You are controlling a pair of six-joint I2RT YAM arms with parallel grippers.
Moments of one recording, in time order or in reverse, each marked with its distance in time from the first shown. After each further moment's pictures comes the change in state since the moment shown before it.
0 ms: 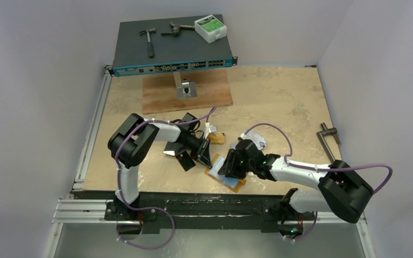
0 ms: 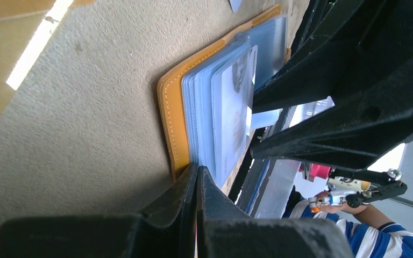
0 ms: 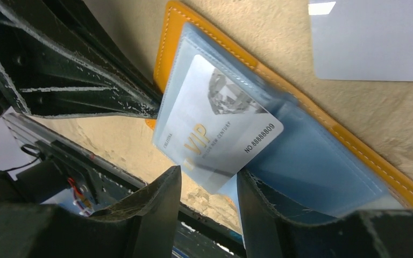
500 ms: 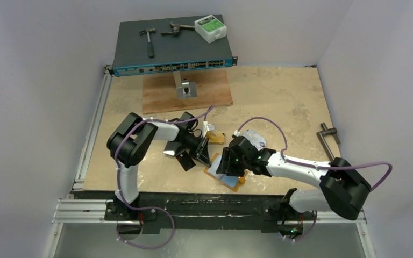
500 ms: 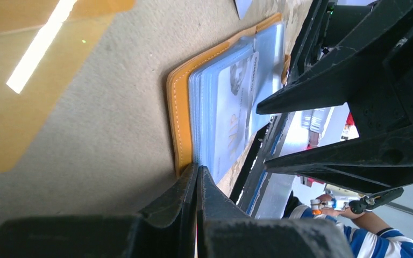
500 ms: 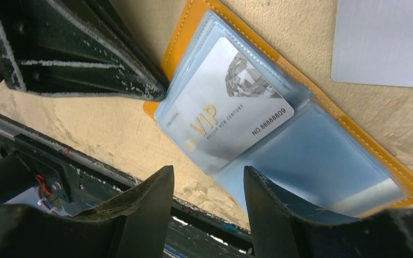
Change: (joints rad) left arm 0.023 0.000 0.000 -0.001 0.002 0.001; right arm 0.063 0.051 0.159 -0.204 0.079 -0.108
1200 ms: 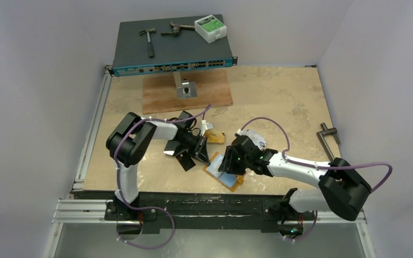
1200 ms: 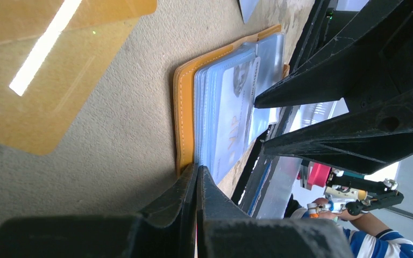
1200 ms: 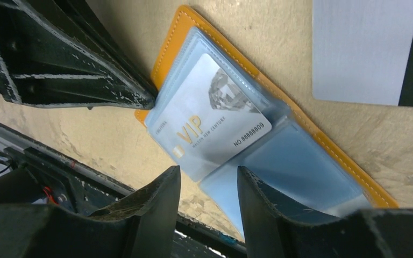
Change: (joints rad) left arm 0.030 0.000 0.000 0.000 0.002 0.006; right arm -0.040 -0.021 -0.035 0.041 0.001 0.002
